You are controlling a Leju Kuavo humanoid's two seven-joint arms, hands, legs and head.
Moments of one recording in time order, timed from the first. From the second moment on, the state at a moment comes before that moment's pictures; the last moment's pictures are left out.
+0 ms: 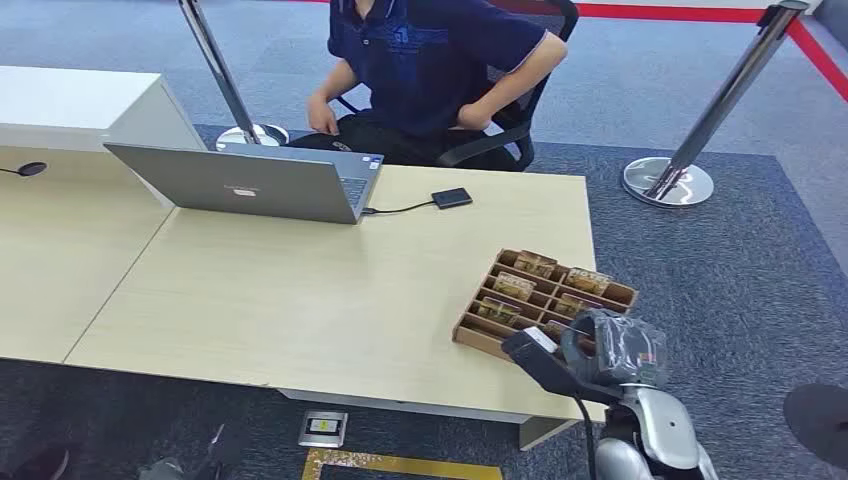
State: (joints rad) left arm -0.04 -0.26 0.58 -0.19 -1.44 0.61 0.15; right arm -0.02 -0.01 0.38 -1.23 1.23 -0.20 0.07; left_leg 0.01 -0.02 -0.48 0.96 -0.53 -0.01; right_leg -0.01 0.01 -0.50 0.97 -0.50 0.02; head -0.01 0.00
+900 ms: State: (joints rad) left arm -0.04 -0.26 0.58 -0.19 -1.42 0.61 0.15; right arm -0.25 -0.11 0.46 -1.36 1.15 -0.14 -0.02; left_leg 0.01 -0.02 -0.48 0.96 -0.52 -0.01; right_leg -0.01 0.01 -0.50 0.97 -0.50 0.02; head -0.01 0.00
